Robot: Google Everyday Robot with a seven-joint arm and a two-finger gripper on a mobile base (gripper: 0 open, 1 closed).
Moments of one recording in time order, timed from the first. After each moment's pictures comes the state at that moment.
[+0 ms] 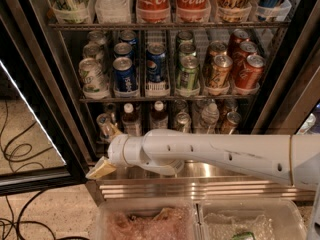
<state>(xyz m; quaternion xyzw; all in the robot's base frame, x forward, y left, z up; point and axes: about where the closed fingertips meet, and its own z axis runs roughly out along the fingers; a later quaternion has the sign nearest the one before) 0.547 0.193 0.648 -0.57 0.63 0.21 0.49</state>
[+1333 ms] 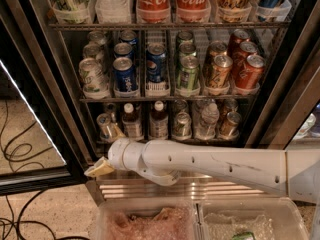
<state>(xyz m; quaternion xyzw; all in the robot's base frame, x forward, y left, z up) 0.559 0.195 0.637 -0.52 0.64 0.20 0.52</state>
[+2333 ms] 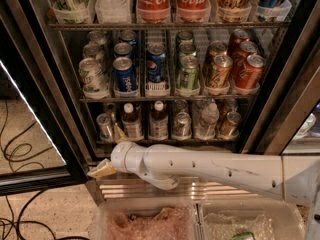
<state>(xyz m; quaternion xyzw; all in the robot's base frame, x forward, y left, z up) 0.568 0.188 0.618 -0.51 0.65 0.19 0.53</state>
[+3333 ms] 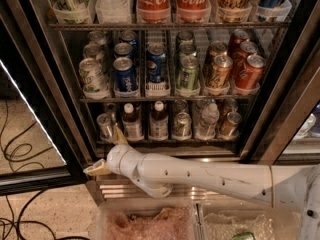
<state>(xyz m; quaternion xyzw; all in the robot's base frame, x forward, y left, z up) 0.579 0.198 0.611 -0.47 0.66 0.17 0.57</state>
